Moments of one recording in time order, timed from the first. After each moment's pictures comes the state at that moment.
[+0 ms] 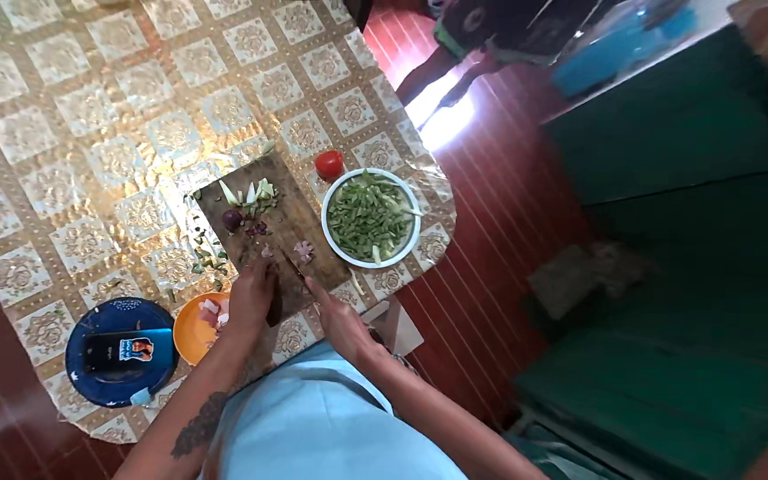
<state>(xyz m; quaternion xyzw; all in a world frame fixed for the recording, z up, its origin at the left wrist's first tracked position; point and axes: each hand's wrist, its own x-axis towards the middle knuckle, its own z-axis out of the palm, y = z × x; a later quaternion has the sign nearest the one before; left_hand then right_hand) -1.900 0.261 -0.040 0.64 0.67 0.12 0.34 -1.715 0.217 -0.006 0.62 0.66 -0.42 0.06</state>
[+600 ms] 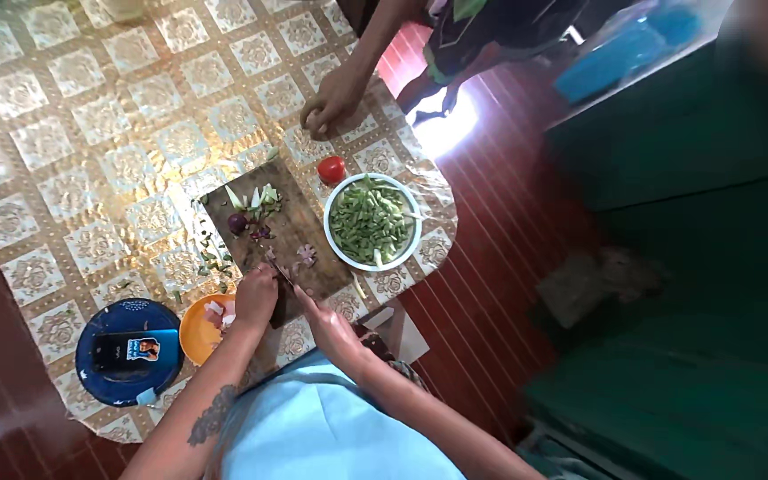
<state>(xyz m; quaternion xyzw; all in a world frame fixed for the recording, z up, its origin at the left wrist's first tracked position) -1.893 0.266 -0.039 0.65 0.69 0.02 0.32 -1.735 0.211 -0.018 0.60 0.67 -0.43 0.10</state>
